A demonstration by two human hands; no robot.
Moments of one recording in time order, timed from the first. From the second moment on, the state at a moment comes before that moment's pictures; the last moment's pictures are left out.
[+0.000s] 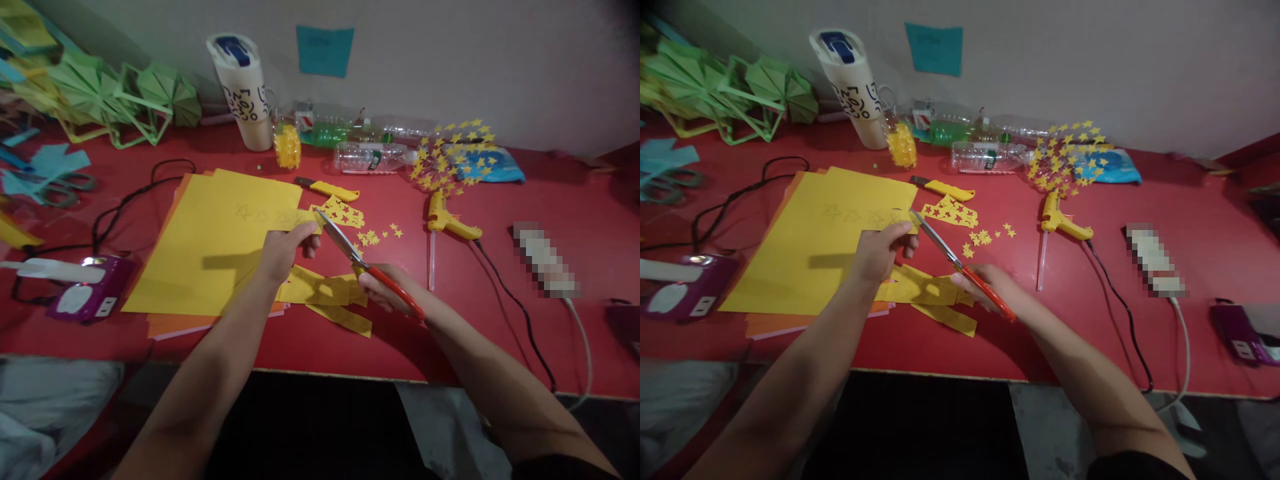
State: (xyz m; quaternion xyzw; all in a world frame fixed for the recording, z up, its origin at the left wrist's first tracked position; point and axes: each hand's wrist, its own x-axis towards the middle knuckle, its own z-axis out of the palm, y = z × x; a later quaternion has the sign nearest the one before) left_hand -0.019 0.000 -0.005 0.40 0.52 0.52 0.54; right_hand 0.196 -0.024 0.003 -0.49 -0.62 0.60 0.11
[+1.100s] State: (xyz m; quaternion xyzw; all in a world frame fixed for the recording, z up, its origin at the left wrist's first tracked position) left_hand 0.000 -0.011 -0.016 0.47 0.54 0.51 0.48; right_hand 0.184 -0.036 -0.003 -0.47 -0.59 0.63 0.17
